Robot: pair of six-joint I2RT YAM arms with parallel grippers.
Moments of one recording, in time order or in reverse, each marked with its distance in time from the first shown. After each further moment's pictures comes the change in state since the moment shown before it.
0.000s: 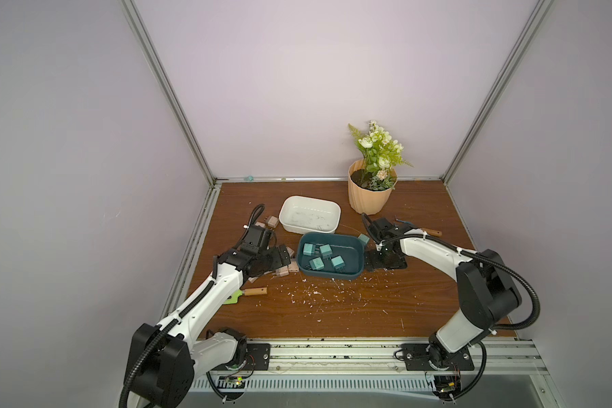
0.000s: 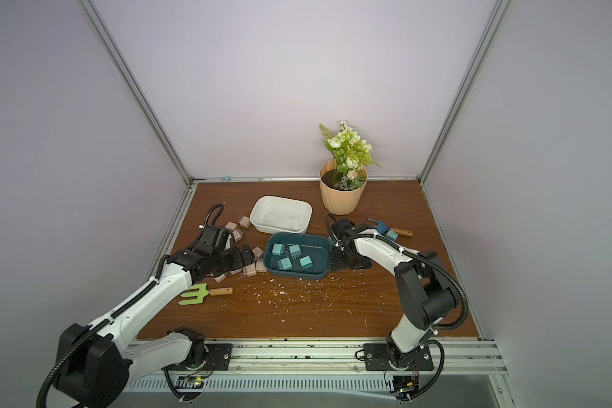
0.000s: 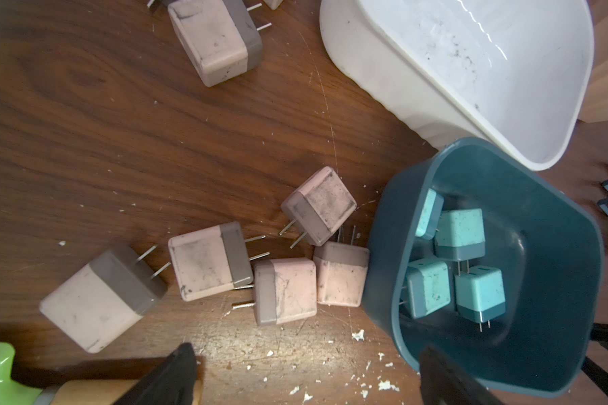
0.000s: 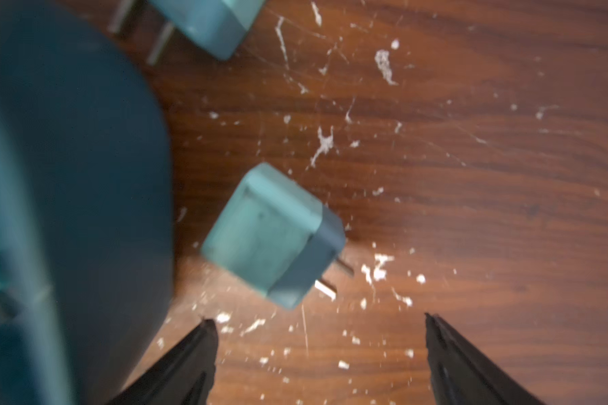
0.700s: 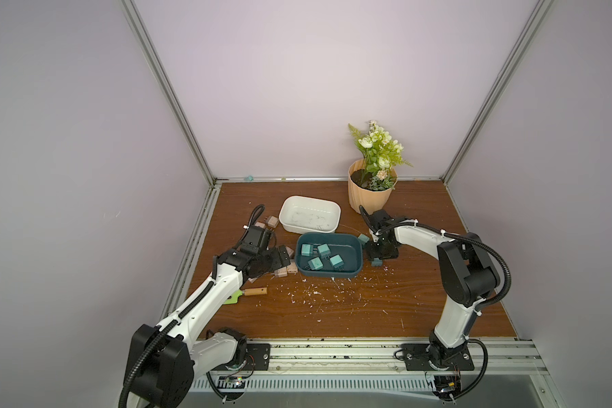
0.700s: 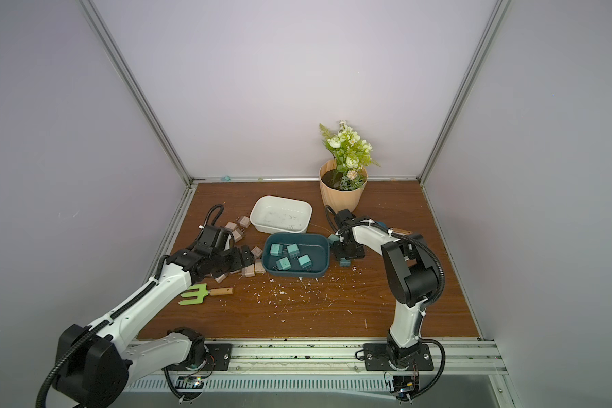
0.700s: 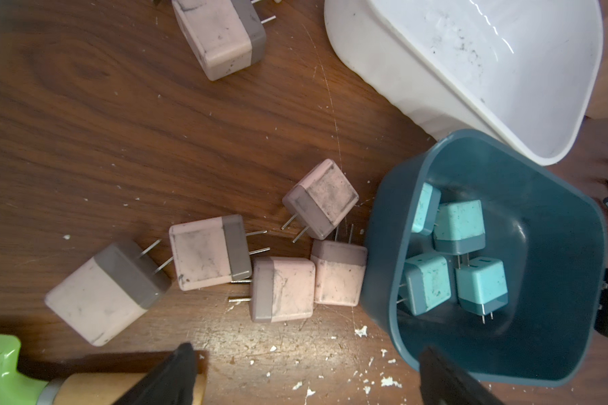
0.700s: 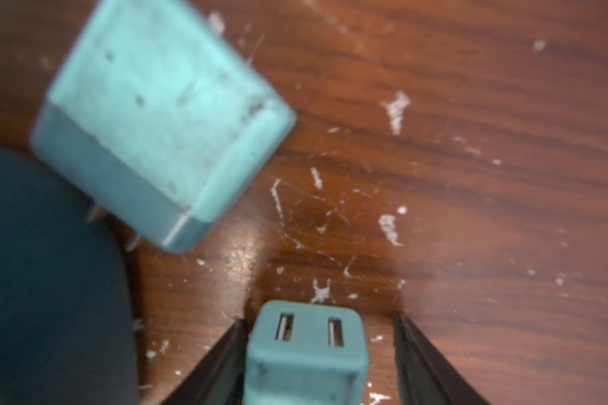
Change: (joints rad) left arm 0.000 -0.003 0.000 -0.015 -0.001 0.000; right arm -0.068 0.135 0.075 0.113 -0.050 -0.106
